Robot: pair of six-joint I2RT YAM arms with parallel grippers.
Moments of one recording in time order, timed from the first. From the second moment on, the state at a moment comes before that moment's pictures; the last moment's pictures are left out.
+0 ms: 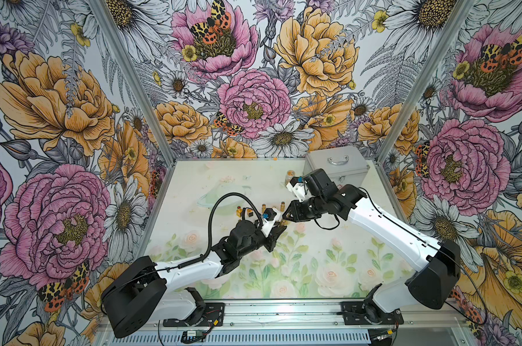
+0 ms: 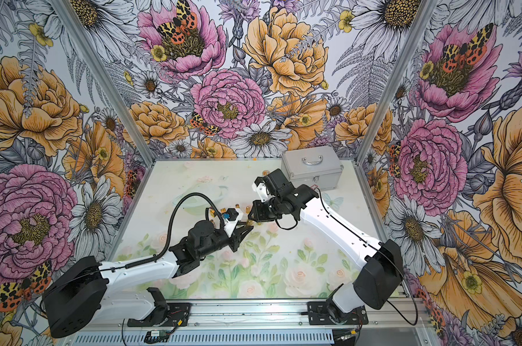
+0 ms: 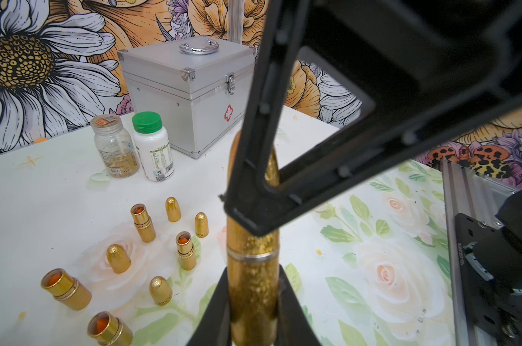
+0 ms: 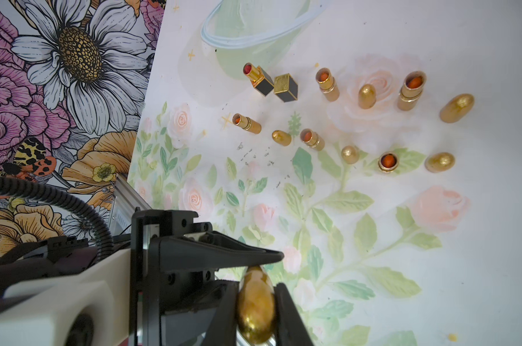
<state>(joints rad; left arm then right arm) -0.85 1.25 0.48 0.50 0.10 -0.09 0.65 1.48 1.40 -0.86 -0.41 0.46</state>
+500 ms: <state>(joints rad) -0.85 1.22 0.43 0.39 0.04 -0.11 0.59 1.41 1.40 -0.85 -0.29 0.46</state>
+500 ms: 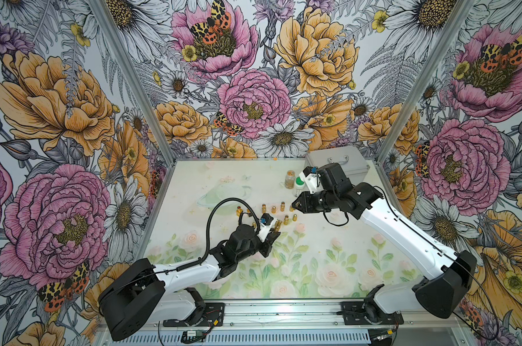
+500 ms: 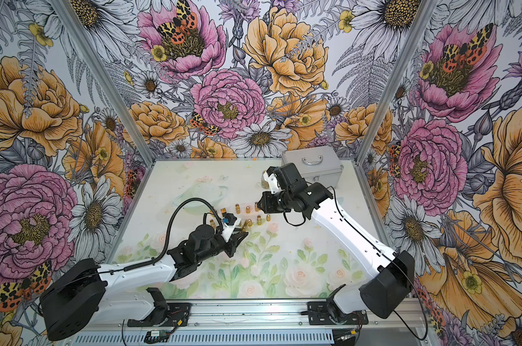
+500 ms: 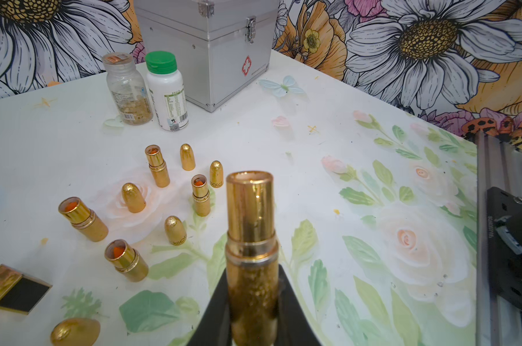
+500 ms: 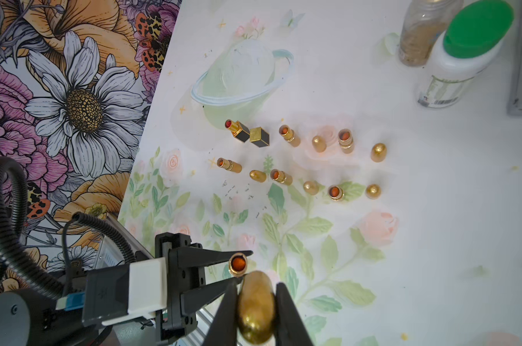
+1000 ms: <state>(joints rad) -0.86 1.17 0.41 0.39 0.00 -0.12 0.62 1.55 1.07 -0.71 0.03 0.51</state>
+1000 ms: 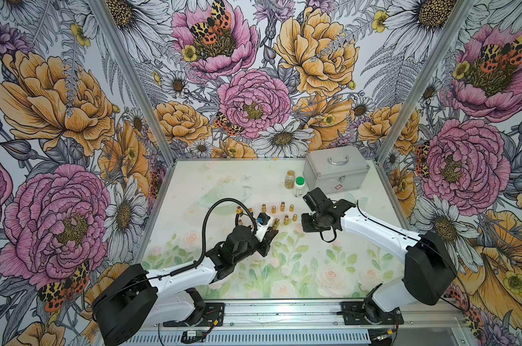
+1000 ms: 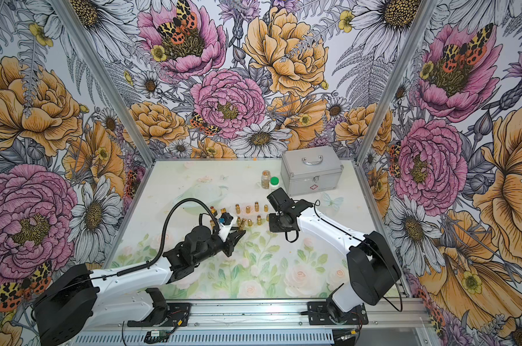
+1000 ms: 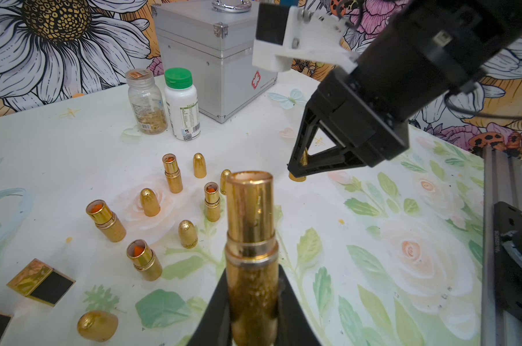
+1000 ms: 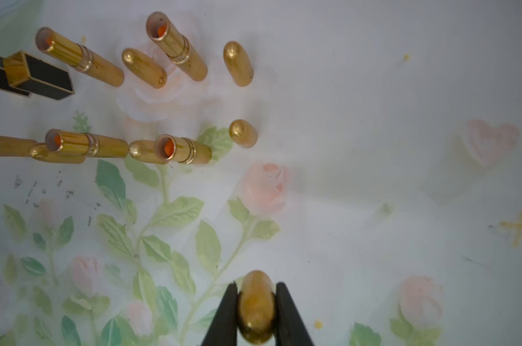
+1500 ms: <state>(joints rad) -0.87 1.16 0.40 0.39 -0.05 -0.12 0.69 1.71 1.04 -0.53 0.12 0.53</state>
